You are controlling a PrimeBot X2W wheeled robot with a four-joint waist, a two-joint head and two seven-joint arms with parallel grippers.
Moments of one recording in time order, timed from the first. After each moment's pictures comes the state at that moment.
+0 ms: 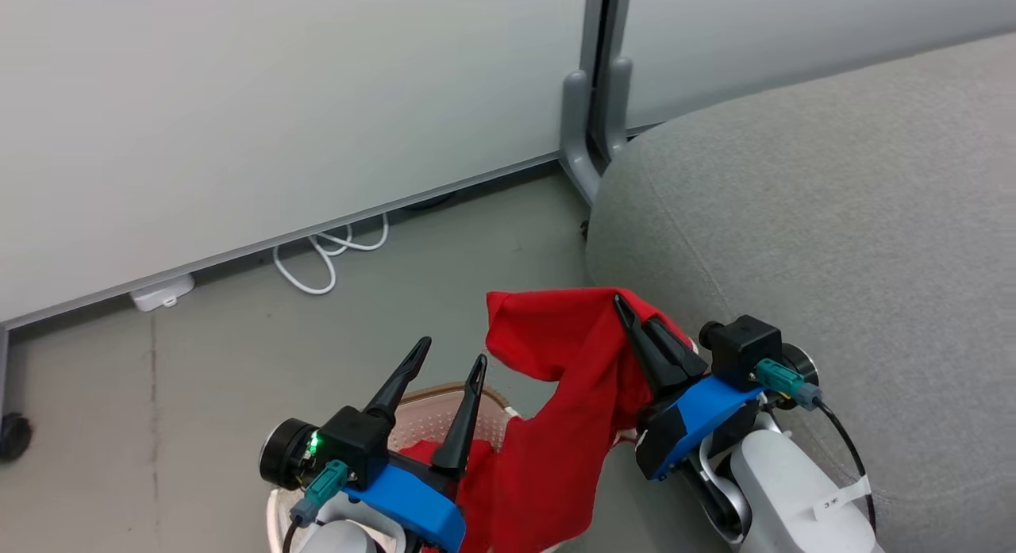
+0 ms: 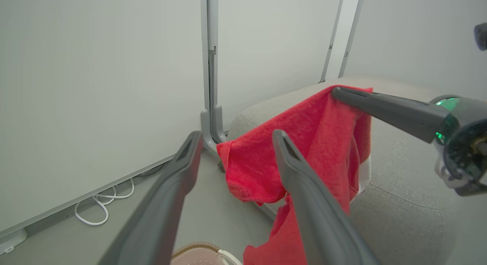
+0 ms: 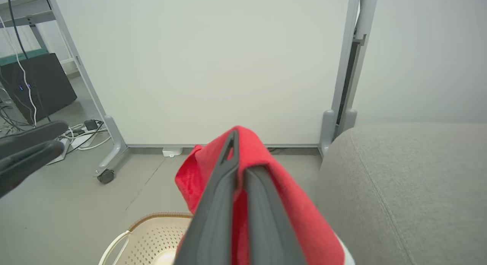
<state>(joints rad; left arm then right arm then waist) -0.19 0.10 -0.45 0.35 -0.28 -0.12 -0.26 -0.44 -0.05 0.38 0.59 0.26 0.13 -0.26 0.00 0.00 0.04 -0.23</state>
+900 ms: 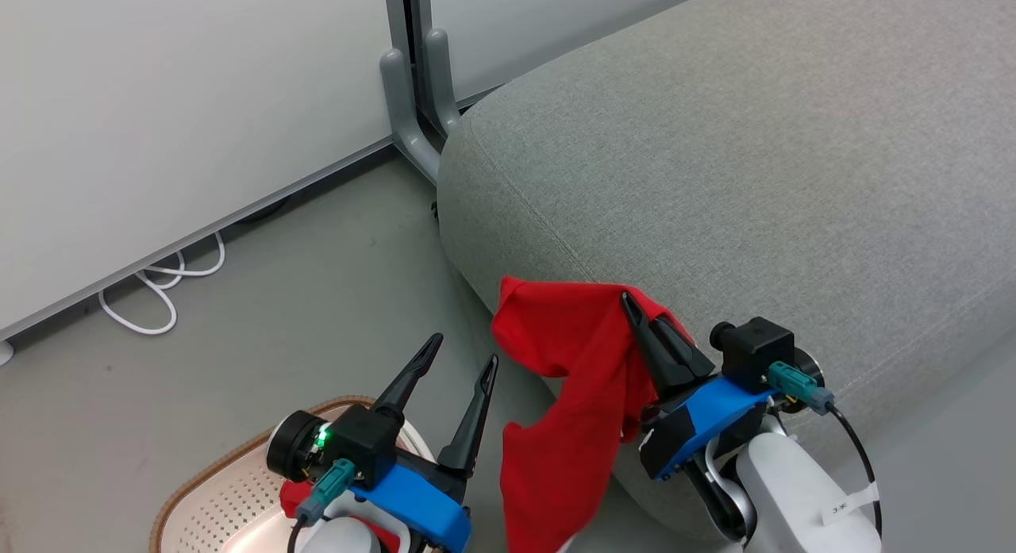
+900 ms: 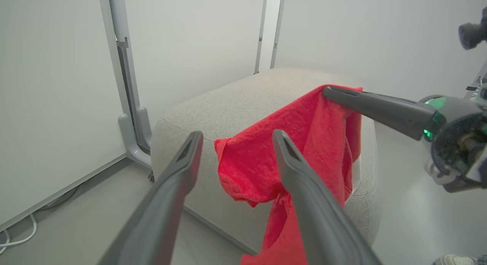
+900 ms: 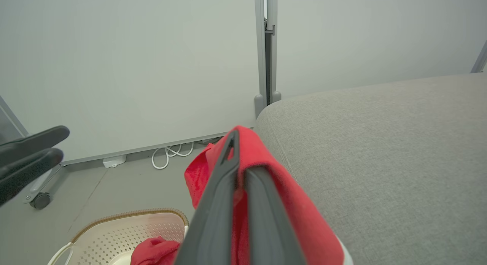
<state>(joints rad) -0.21 0.12 -0.48 0.33 -0.28 -0.13 -0.26 -0.42 -0.05 0.36 0.56 0.27 0.13 -0.26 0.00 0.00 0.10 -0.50</state>
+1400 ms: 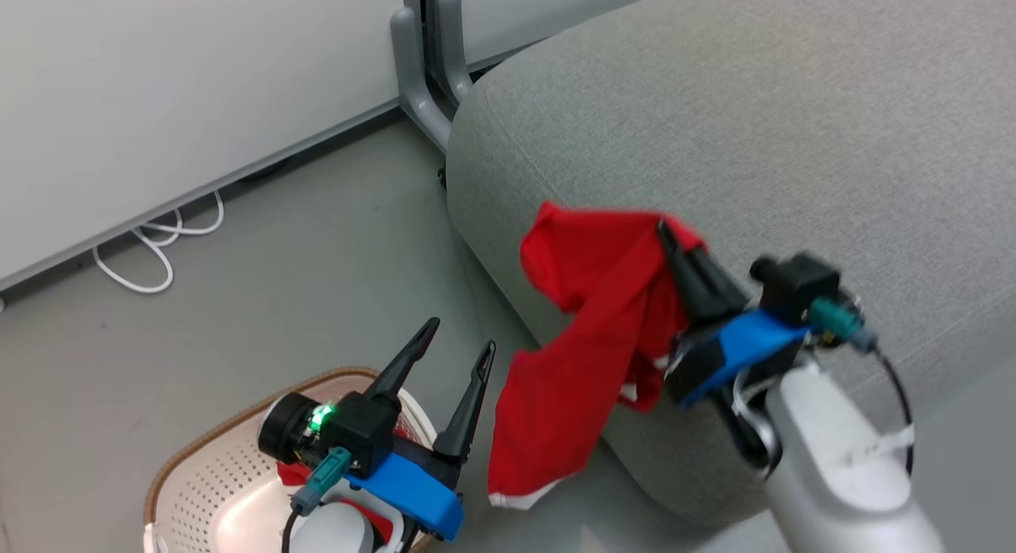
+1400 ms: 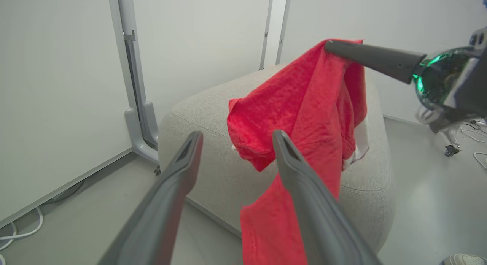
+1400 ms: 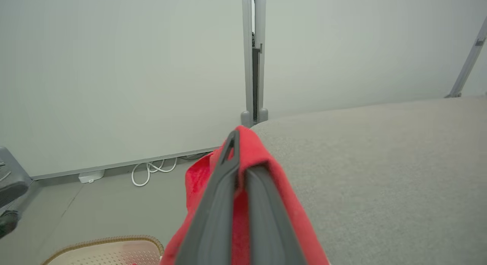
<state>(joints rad) -0.23 0.14 -0.49 0.32 -0.27 -0.13 -0.26 -0.50 -0.05 0.26 0.55 0.23 0.13 -0.25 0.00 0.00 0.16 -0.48</state>
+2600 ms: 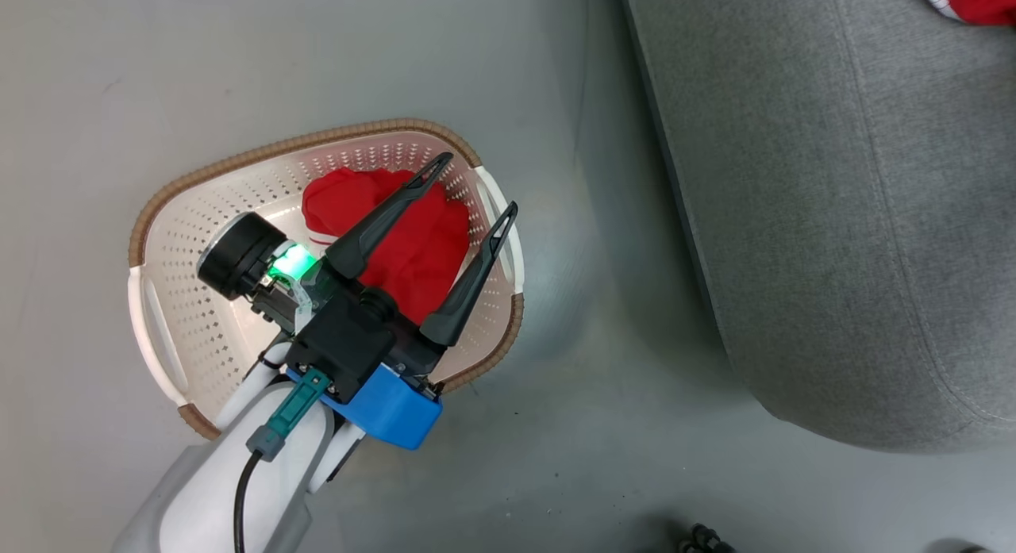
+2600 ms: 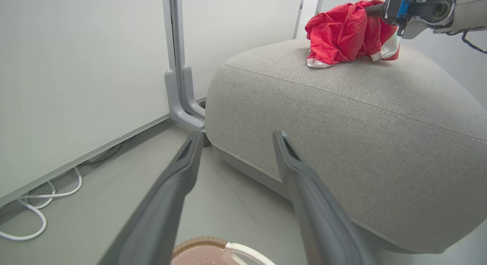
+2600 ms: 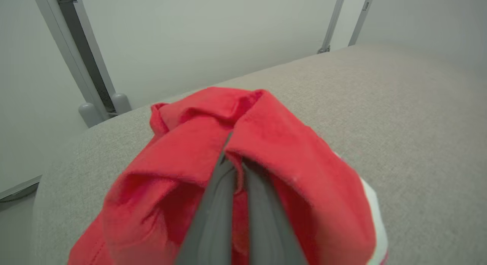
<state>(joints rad) -0.50 0.33 -0.59 0.05 -0.17 -0.13 -0.23 -1.02 -0.30 -0.53 0.80 0.12 0.13 -0.17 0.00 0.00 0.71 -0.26</state>
